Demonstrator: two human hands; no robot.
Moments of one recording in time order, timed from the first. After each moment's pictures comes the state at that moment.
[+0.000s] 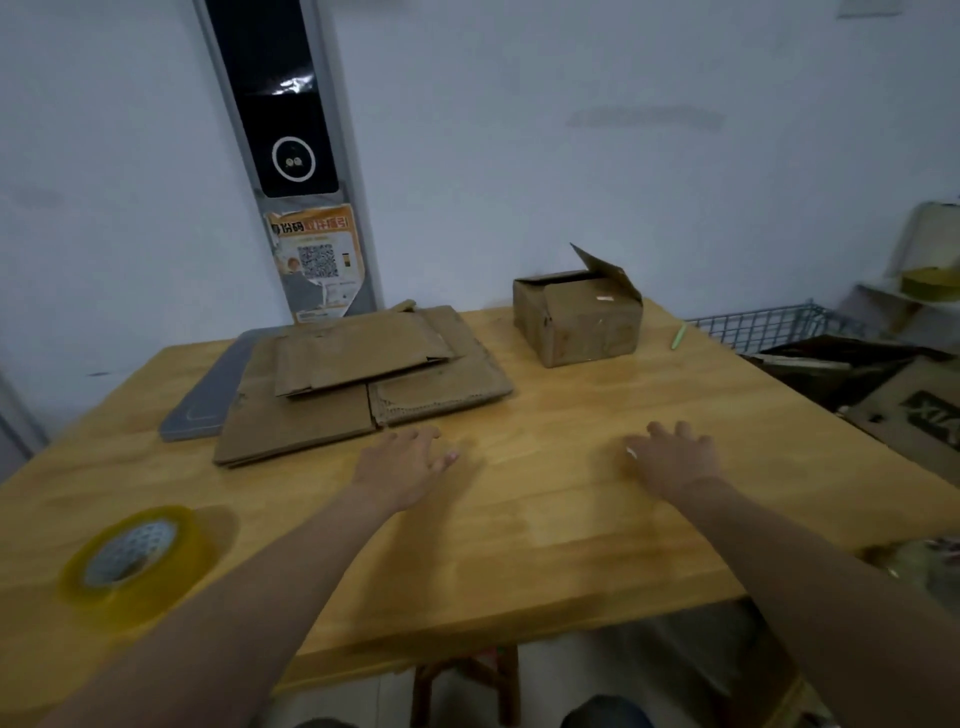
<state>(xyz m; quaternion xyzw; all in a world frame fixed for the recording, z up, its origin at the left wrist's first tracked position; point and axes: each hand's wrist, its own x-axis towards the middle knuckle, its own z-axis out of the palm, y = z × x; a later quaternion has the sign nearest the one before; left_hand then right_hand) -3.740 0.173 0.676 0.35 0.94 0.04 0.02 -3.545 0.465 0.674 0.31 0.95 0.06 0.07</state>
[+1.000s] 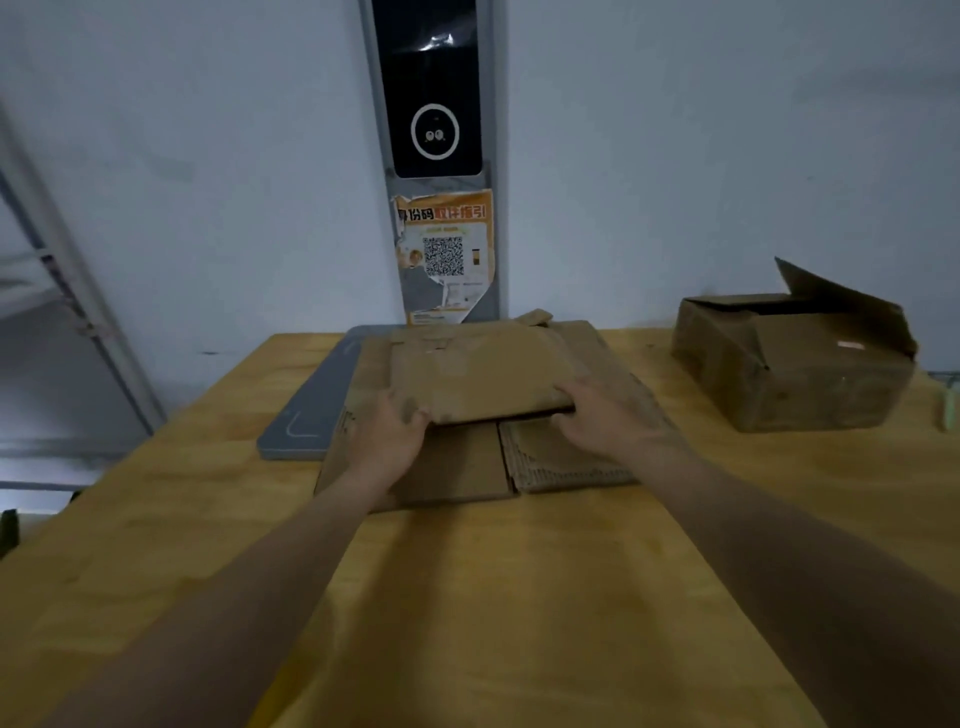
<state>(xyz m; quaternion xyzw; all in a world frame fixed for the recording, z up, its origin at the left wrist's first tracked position) -3.963 0.082 0.688 0.06 0.92 0.38 -0.02 -3.893 0.350 0.700 0.12 0.97 -0.21 -0.06</state>
